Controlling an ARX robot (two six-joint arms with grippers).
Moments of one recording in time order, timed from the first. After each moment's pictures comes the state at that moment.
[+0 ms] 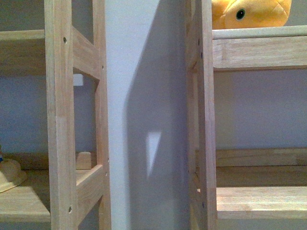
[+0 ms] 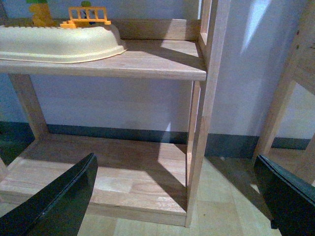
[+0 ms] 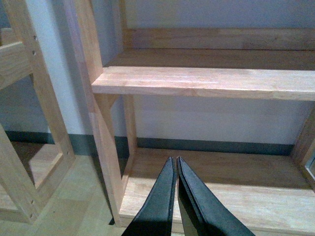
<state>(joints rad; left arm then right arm) 0.00 0.00 0.01 0.00 0.00 0.00 0.00 0.09 0.10 -0.02 0.00 0.01</state>
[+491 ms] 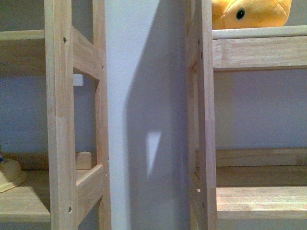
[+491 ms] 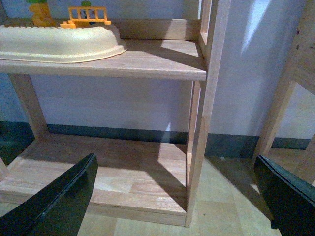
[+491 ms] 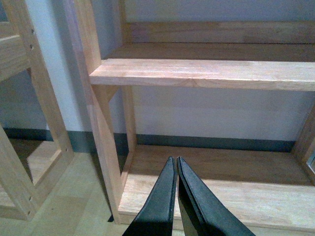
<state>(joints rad) 0.00 0.00 0.01 0.00 0.00 0.00 0.00 0.05 0.05 -0.01 0.00 0.01</state>
